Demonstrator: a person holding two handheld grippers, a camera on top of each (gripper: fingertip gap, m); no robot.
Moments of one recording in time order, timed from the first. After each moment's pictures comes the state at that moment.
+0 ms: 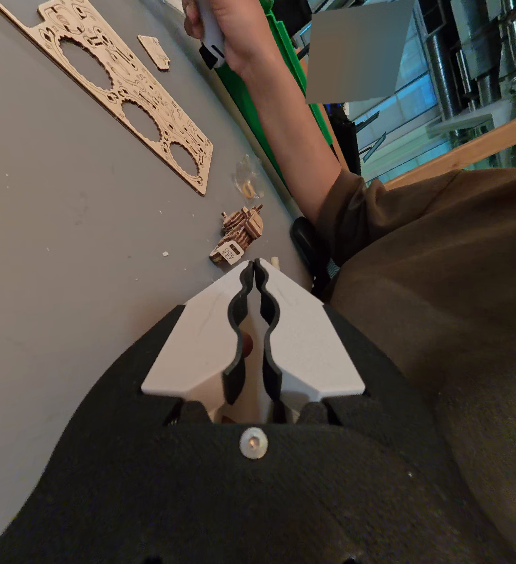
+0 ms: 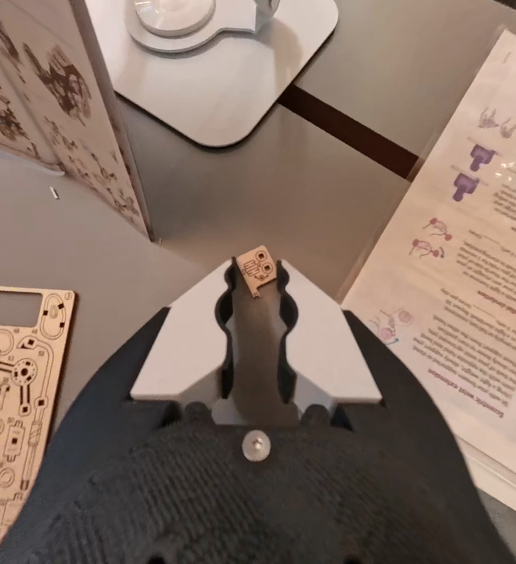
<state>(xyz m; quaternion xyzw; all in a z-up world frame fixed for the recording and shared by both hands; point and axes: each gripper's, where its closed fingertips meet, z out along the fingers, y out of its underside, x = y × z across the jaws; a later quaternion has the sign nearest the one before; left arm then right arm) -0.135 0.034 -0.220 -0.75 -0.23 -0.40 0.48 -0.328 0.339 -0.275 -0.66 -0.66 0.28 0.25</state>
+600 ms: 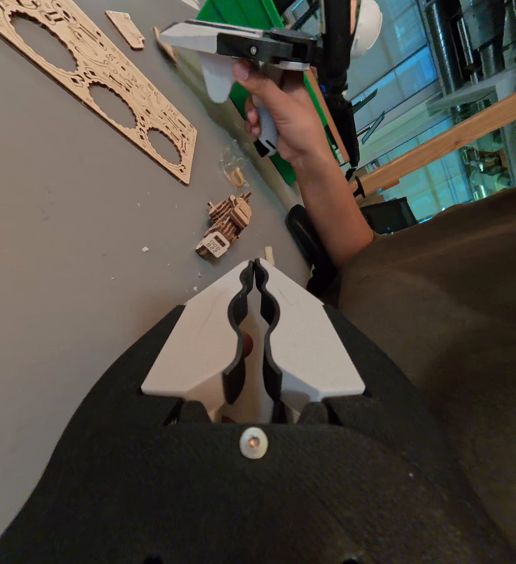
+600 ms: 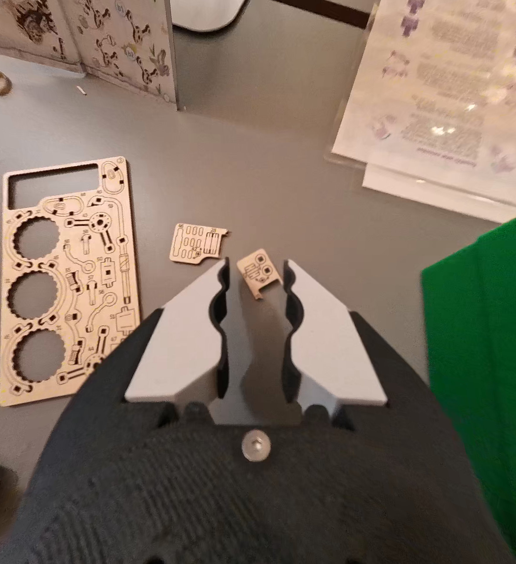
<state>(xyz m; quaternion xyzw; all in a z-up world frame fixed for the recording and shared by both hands) -0.121 0.035 -0.220 -0.76 -0.20 -0.40 0.47 -0.200 0.301 -0.263 -0.72 -0.58 0.23 0.30</state>
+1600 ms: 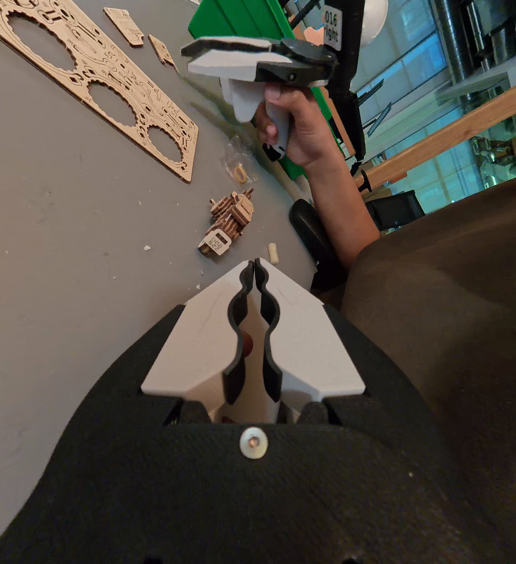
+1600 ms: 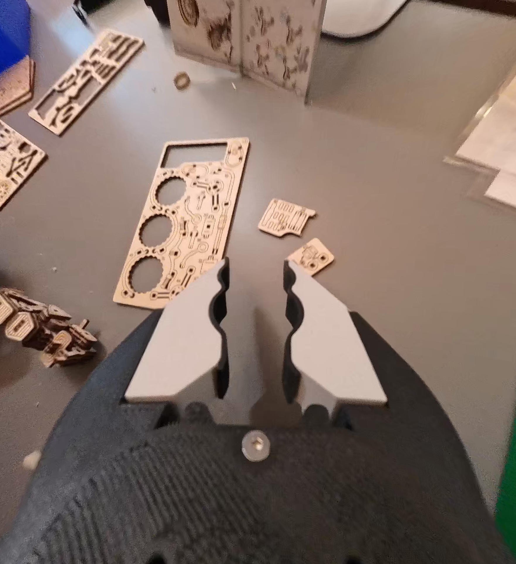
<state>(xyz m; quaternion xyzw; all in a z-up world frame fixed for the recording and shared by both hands) -0.119 0.034 -0.223 -0.77 -0.19 -0.39 0.47 -0.180 0.249 -0.253 -0.63 -0.65 0.39 0.19</state>
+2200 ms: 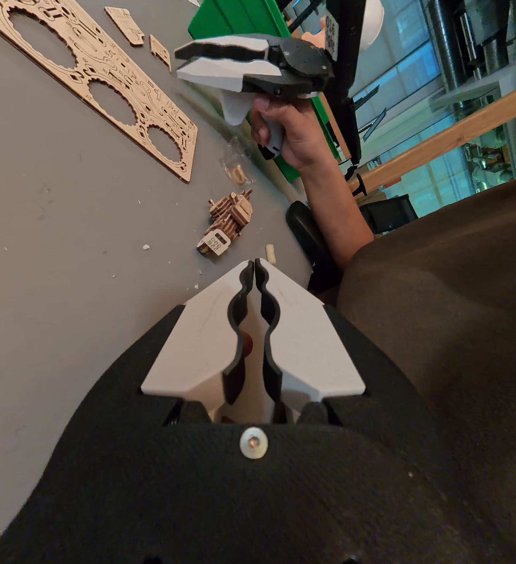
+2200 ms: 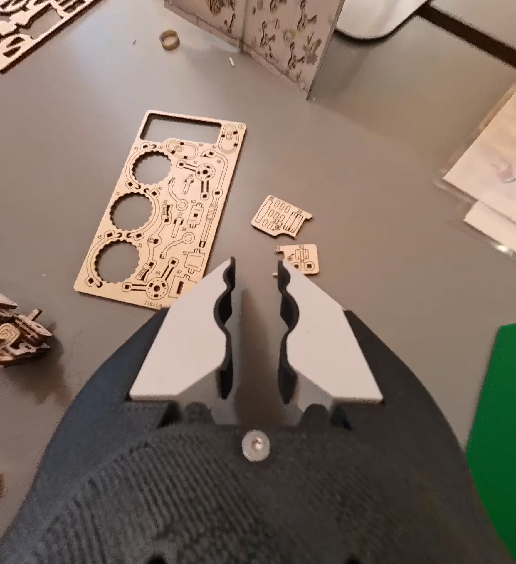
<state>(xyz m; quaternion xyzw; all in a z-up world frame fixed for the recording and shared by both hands) -0.120 0.034 -0.222 -0.76 -0.20 -0.39 0.47 -0.184 0.249 -0.262 -0.60 -0.69 0.33 0.24</state>
